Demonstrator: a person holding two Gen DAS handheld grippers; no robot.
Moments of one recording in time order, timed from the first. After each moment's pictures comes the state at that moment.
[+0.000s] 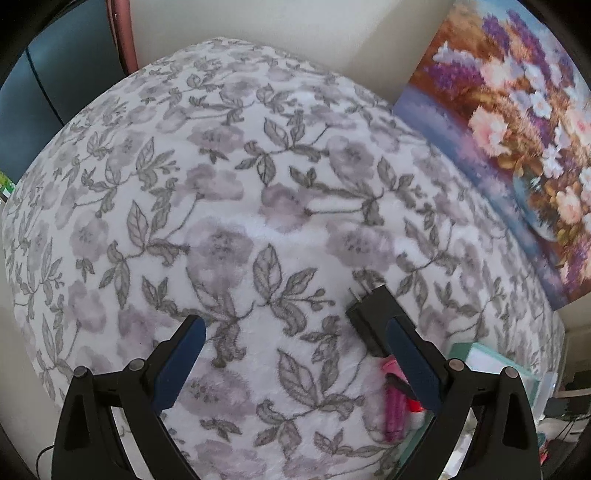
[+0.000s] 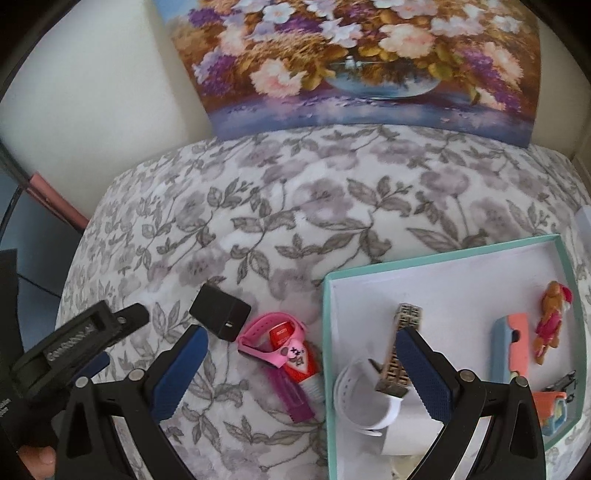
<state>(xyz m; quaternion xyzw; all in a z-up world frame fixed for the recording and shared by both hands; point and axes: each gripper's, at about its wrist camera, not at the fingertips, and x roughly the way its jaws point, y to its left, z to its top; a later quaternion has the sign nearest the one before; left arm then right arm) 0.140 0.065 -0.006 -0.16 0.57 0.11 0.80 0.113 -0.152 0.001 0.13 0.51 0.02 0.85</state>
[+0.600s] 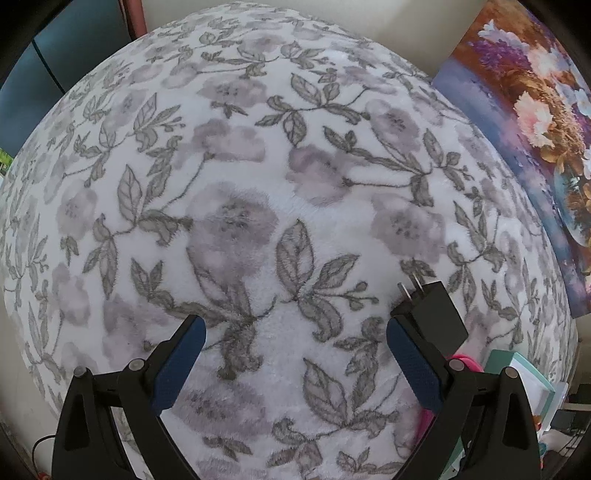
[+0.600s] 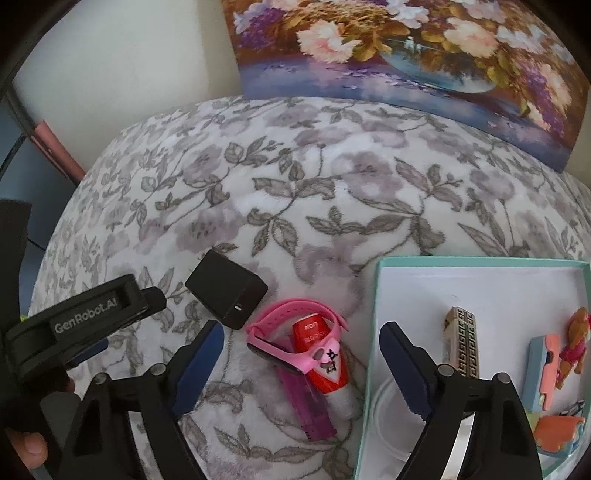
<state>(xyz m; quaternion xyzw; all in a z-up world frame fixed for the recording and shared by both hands) 0.151 0.084 -0.053 -0.18 0.61 0.14 0.76 0.129 -0.109 -0.037 0.06 0.54 0.04 0.84</state>
